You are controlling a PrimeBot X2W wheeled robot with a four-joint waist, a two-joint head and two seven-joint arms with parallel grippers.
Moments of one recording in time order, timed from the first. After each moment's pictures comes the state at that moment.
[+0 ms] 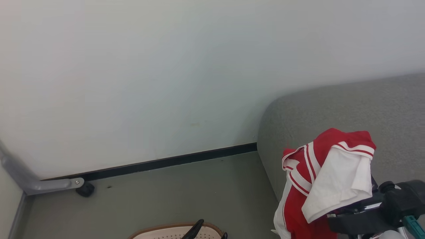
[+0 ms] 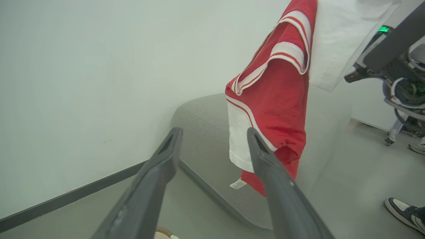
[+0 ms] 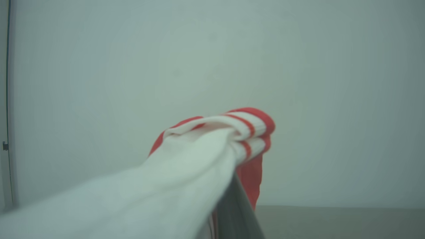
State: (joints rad) left arm 0.01 0.15 -0.57 0.09 -0.37 -0.12 -0.25; right arm -0.15 -0.17 0.18 -0.04 0.11 -0.02 -0.26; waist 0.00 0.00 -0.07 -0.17
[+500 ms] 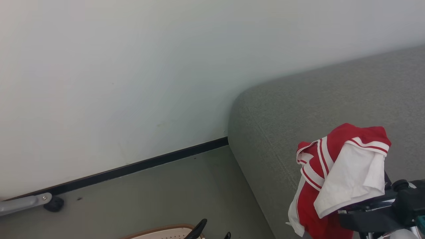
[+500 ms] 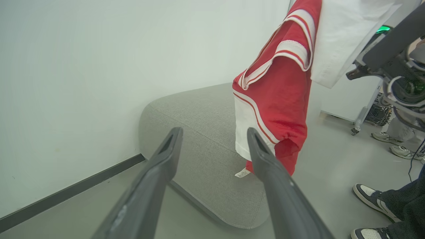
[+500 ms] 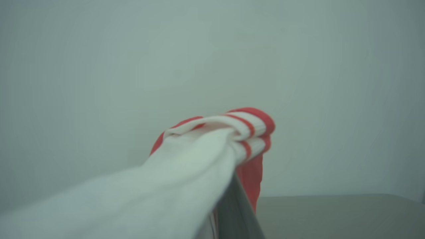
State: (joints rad) left arm 0.01 0.13 -0.57 0.09 -0.37 -0.12 -0.25; right arm -0.15 -0.19 0.13 -0.07 0.10 -0.03 -0.26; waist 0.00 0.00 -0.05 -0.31
